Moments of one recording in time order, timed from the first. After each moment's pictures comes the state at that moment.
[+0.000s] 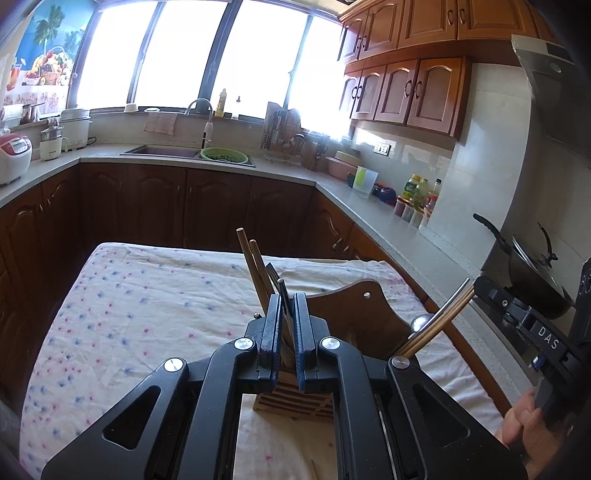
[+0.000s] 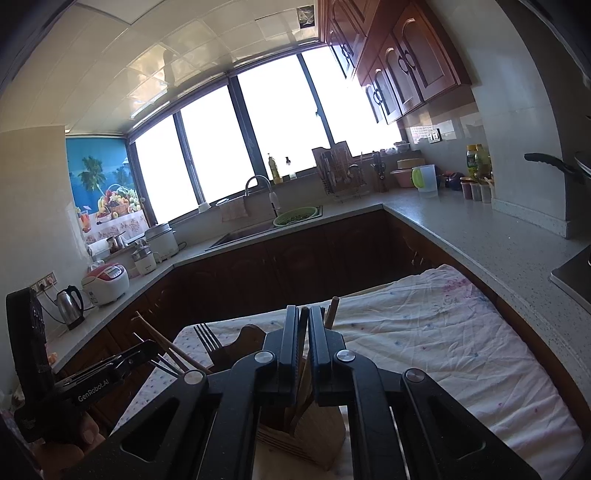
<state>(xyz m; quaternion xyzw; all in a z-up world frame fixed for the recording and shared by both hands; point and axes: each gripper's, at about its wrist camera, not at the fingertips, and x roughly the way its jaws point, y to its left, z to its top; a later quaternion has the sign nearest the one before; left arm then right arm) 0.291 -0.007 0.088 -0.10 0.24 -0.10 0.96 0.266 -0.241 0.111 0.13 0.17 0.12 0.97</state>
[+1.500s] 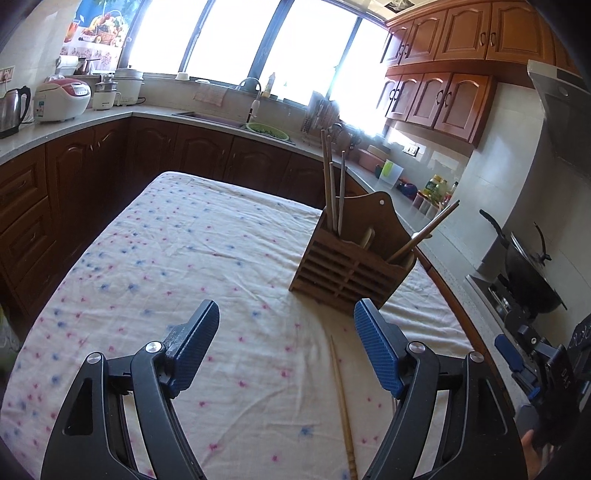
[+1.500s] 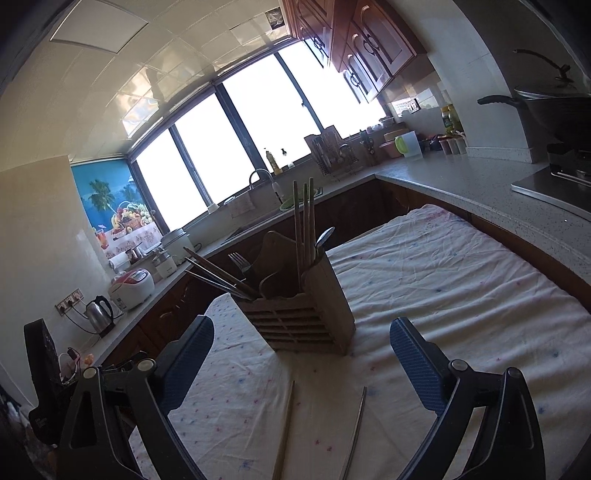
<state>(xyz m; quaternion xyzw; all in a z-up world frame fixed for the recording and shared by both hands) 0.131 0.033 0.036 -0.17 0.27 -0.04 0.95 0.129 -0.264 0.049 0.21 0.19 0.13 0.95</state>
